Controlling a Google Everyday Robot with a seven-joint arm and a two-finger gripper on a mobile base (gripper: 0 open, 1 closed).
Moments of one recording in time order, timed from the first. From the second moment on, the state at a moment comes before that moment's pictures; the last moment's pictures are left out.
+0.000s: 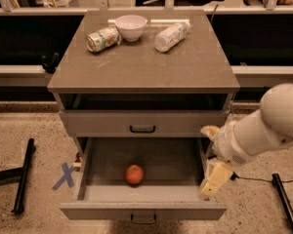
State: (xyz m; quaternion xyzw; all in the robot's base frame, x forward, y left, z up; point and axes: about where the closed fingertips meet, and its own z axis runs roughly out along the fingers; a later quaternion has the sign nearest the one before) arm 0.433 -0.149 0.724 -0.61 0.75 0.15 0.22
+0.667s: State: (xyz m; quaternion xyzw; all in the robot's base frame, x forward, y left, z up) arm 0.419 -0.123 0.608 -0.61 0.74 0.18 0.19
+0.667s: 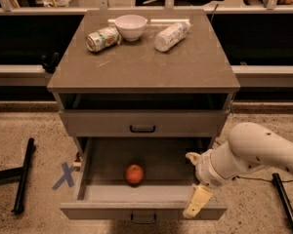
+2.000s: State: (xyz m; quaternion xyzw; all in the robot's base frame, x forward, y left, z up) arm 0.460 -0.090 0.540 -0.64 0.72 0.18 0.20
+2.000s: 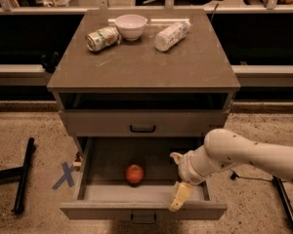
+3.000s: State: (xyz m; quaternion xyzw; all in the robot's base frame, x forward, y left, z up) arm 0.512 -0.036 0.496 -0.59 0.73 0.23 0.26
